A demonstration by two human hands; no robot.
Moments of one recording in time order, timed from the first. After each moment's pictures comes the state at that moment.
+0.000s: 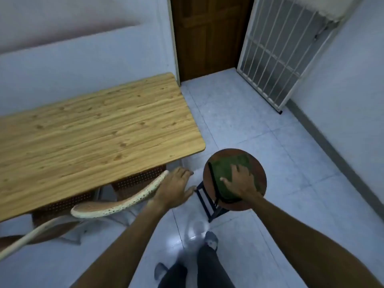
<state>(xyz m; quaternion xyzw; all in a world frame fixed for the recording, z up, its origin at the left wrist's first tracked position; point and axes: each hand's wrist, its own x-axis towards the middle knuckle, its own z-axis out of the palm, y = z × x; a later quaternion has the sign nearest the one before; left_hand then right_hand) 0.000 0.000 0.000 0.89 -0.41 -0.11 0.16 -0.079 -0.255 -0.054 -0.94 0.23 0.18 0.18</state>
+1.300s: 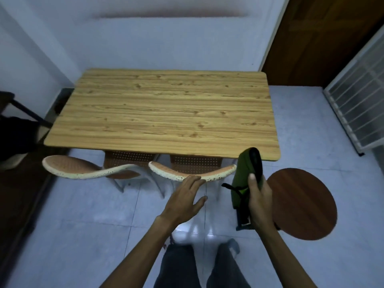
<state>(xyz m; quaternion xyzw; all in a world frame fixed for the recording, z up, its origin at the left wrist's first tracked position) -0.076 0.199 0.016 0.93 -0.20 -0.02 0.31 -0.080 -0.030 0.047 -0.71 0.21 -0.03 0.67</state>
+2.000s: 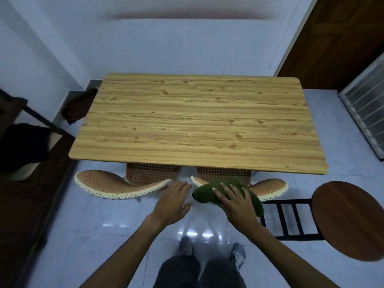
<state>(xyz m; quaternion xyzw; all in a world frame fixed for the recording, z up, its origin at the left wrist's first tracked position) -0.010 0.429 -0.026 0.95 -0.20 -0.09 0.20 -0.023 0.161 -0.047 -0.97 -0.18 0.12 0.11</state>
